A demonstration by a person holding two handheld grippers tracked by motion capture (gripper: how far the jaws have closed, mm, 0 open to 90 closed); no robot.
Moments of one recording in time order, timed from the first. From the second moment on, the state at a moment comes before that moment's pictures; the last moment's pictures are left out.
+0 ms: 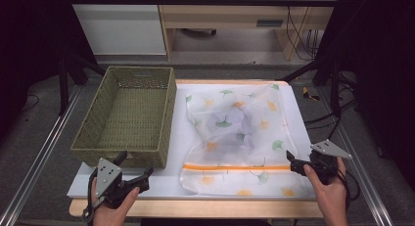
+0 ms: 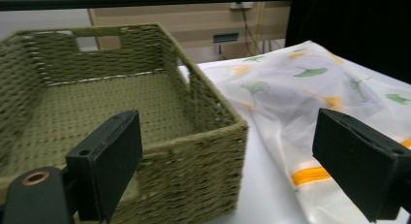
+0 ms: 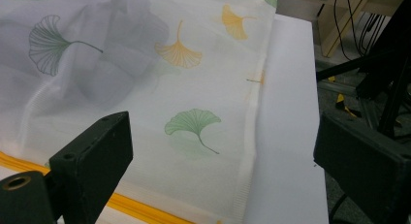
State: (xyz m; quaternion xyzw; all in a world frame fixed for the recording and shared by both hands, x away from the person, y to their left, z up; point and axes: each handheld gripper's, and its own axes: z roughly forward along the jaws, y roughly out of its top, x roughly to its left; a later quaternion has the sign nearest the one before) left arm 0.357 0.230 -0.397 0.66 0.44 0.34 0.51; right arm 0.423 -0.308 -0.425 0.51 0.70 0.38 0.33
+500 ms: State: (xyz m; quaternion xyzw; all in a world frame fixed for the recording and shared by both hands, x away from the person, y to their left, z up) left arm 0.354 0.259 -0.391 0.62 0.47 0.39 0.49; right arm 0.424 -0.318 -0.431 0.52 0.70 0.38 0.32
